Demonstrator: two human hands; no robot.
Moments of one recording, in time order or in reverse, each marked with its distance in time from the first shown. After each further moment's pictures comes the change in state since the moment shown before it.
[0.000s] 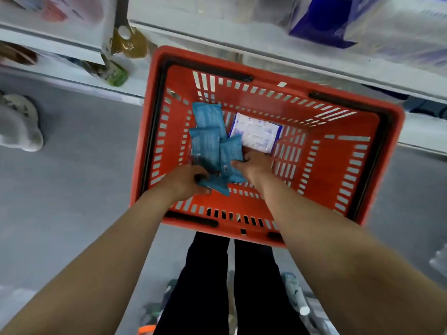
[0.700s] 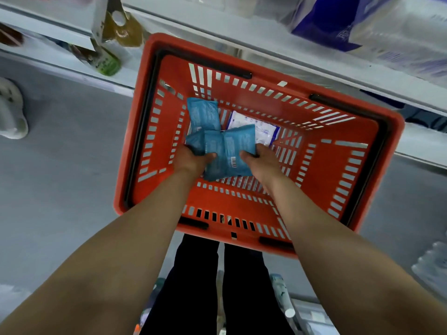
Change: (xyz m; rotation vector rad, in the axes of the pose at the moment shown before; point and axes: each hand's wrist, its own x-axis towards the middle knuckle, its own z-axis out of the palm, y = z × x) left_hand 0.050 0.040 0.019 -0.875 0.390 -0.344; right_hand -0.003 0.009 -0.030 0.235 -0.004 -0.067
